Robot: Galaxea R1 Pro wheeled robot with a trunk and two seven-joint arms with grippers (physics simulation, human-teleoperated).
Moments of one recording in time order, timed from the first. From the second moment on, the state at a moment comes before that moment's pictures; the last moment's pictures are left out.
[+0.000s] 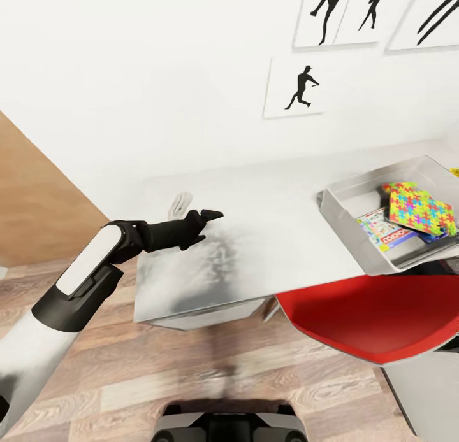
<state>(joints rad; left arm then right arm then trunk) -0.97 0.27 -0.55 -1.57 1.92 0.50 0.71 -1.18 -0.96 -0.15 -1.47 -0.73 0.99 0.60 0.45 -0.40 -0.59</state>
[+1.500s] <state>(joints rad) -0.97 0.25 -0.50 -1.56 1.92 0.51 0.67 -1.18 -0.64 -0.01 -1.42 -0.85 0.98 0.36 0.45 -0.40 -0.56</state>
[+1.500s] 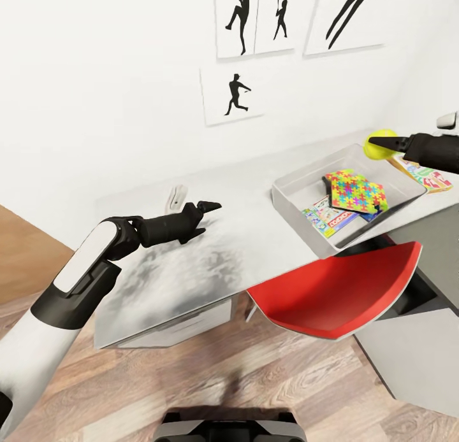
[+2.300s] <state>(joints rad) -0.97 0.25 -0.50 -1.57 1.92 0.51 0.67 -1.18 -0.49 -0.01 -1.42 -0.96 0.98 0.16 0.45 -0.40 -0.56</state>
